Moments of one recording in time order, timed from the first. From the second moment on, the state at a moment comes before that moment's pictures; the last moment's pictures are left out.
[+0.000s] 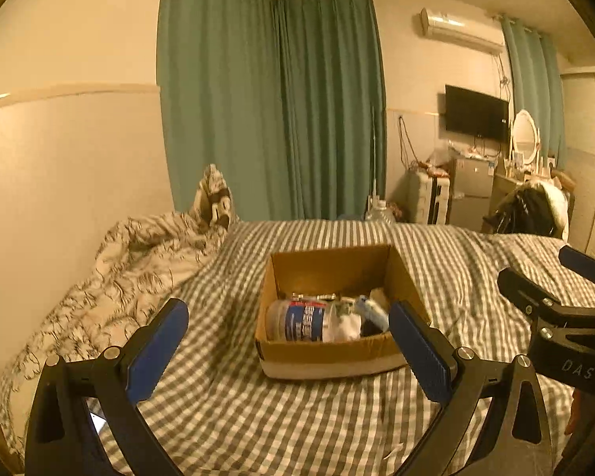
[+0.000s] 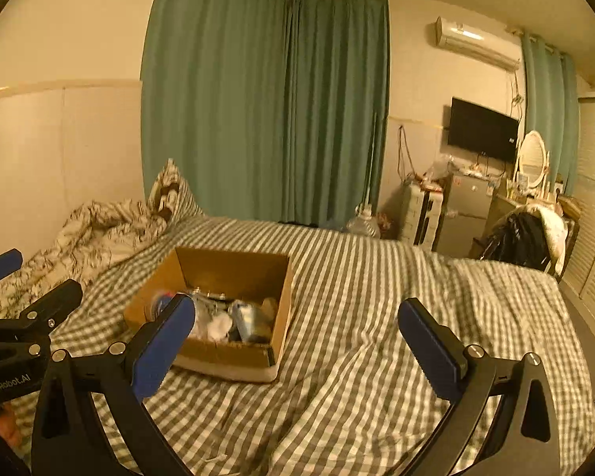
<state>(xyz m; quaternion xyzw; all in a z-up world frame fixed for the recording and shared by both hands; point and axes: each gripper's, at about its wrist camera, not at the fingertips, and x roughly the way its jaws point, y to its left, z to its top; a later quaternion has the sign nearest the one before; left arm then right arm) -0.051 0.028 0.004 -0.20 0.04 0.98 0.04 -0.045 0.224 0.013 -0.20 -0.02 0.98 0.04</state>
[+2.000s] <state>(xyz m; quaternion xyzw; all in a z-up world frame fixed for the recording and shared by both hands) -0.062 0.014 -0.022 -0.25 0.02 0.97 0.03 -0.058 0.206 -0.015 -0.24 -0.02 0.97 0.03</state>
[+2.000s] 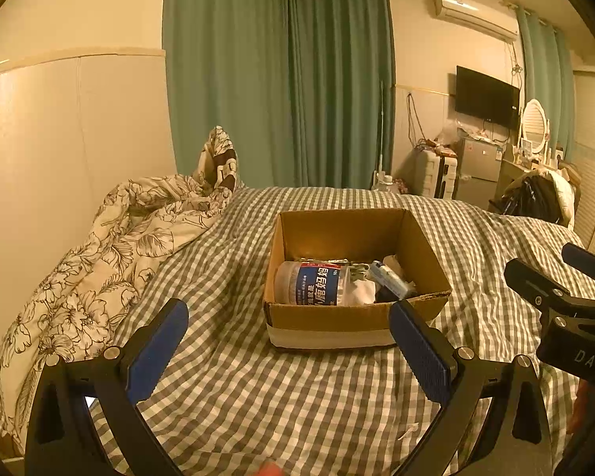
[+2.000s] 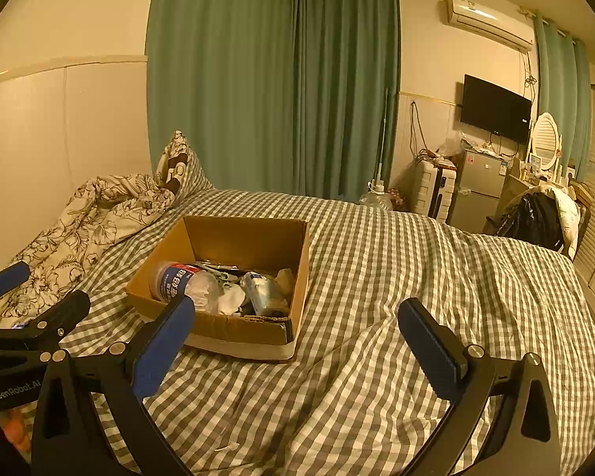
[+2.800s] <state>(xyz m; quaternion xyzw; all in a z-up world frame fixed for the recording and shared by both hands) -0.059 0.013 -0.020 -0.25 0.02 0.97 0.03 -0.058 0.206 -0.014 -0.24 -0.01 0.97 0.03</state>
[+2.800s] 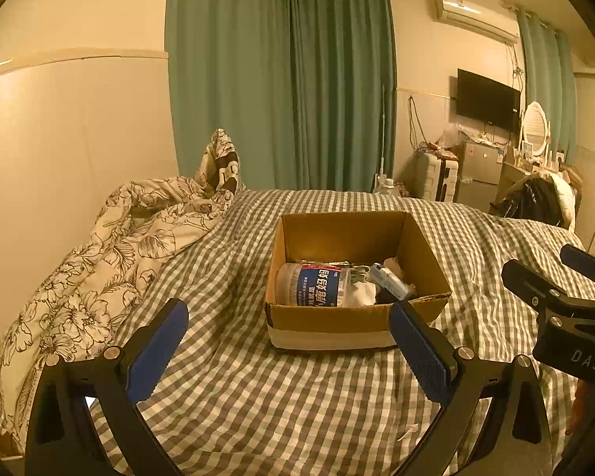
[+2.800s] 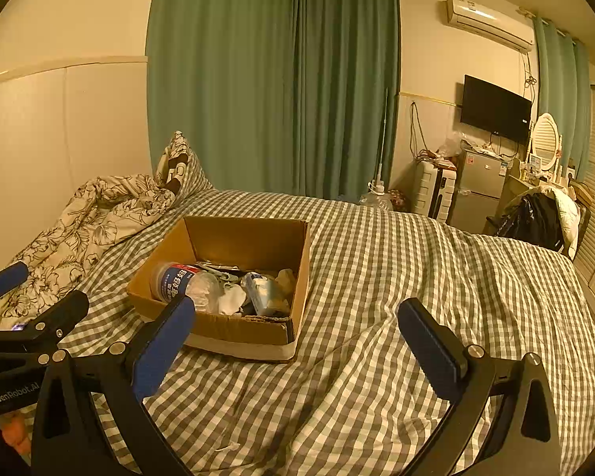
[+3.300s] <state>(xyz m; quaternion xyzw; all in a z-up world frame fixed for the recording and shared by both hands) -0.060 0.012 -0.021 -0.25 0.02 0.97 0.03 -0.058 0.205 -0.014 -0.24 -0.01 0.97 0.03</state>
